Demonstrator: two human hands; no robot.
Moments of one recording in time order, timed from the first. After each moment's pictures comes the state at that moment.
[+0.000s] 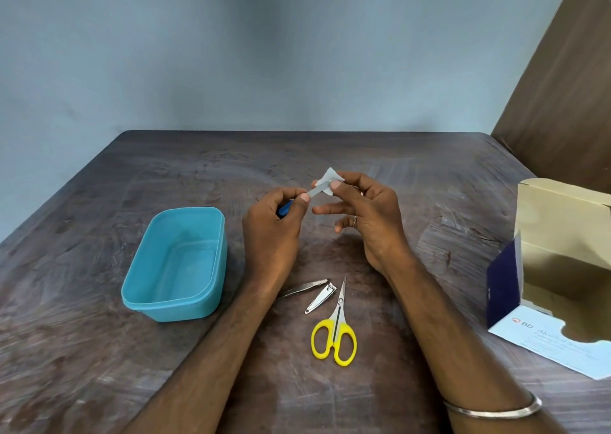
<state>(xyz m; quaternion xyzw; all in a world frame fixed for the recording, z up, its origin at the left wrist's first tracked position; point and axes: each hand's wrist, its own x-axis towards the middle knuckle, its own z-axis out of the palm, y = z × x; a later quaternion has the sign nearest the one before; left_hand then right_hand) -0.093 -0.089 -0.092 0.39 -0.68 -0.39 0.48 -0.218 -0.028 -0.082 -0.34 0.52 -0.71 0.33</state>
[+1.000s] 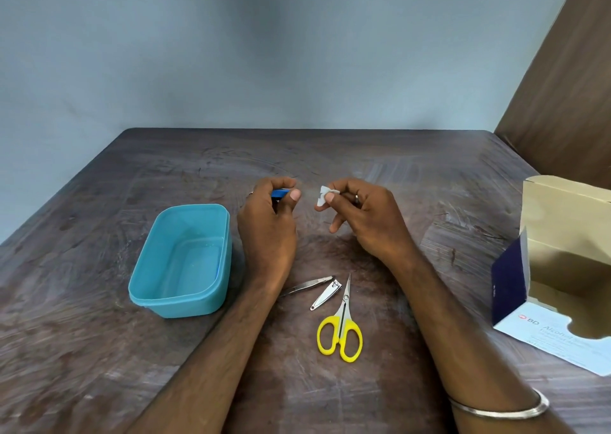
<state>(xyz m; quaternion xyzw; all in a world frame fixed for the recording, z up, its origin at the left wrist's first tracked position) -0.089 -0.092 -0.089 0.42 -0.68 -0.33 0.51 -0.230 -0.033 -0.097 -0.51 0.63 -0.56 0.17</state>
